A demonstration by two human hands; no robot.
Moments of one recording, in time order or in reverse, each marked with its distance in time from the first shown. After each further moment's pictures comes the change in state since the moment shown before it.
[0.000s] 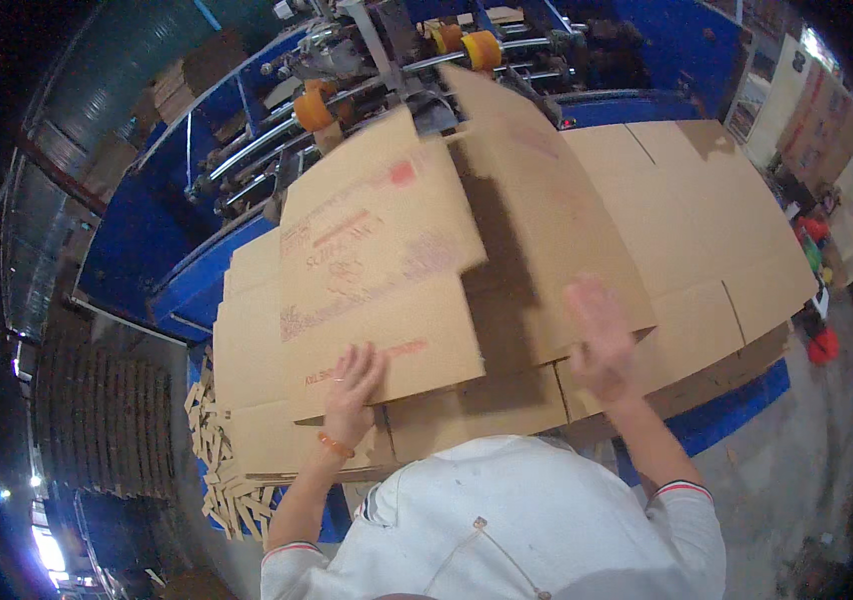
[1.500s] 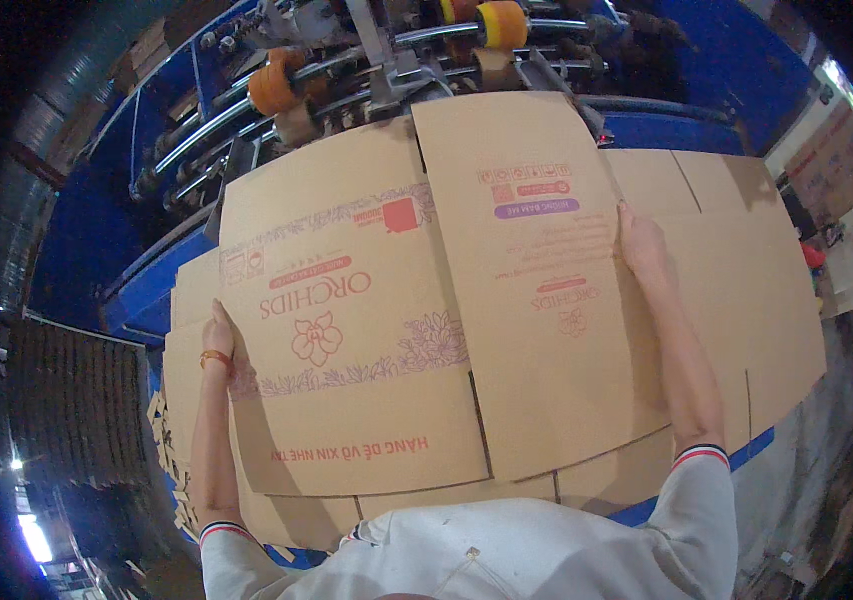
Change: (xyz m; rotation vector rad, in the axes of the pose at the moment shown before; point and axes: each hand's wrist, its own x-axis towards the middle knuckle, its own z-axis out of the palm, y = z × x) left_hand 0.131 -0.295 0.038 -0.027 0.045 -1.112; right_hand 0.153 0.278 0.124 -0.391 -0.420 0.662
